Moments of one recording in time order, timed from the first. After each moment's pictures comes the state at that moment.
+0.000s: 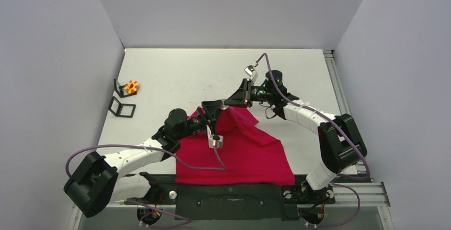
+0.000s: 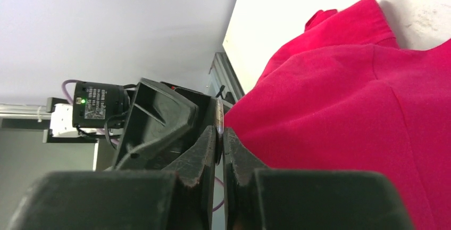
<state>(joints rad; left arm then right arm) -0.69 1.18 0.46 0.62 0.41 1.39 0.44 1.61 0.96 0.37 -0.95 1.01</state>
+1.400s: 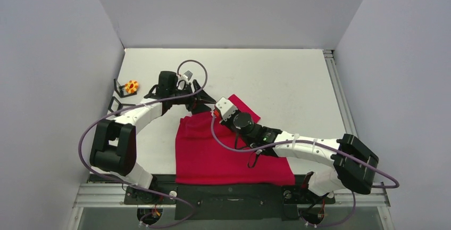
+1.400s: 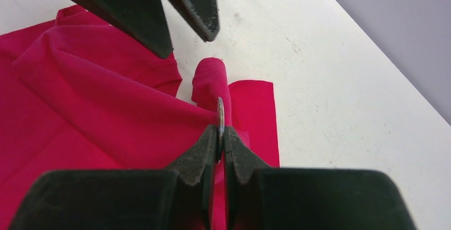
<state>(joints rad) -0.26 1.56 0.95 -0.10 0.85 -0.98 1.04 1.38 0.77 0.26 0.43 -0.25</state>
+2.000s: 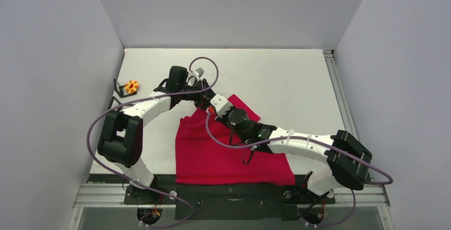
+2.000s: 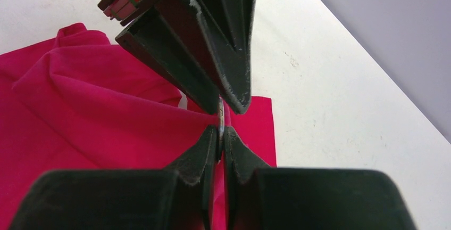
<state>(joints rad) -0.34 1.67 1.09 -0.12 0.88 -0.97 1.04 1.45 0.85 0.27 0.43 -0.27</state>
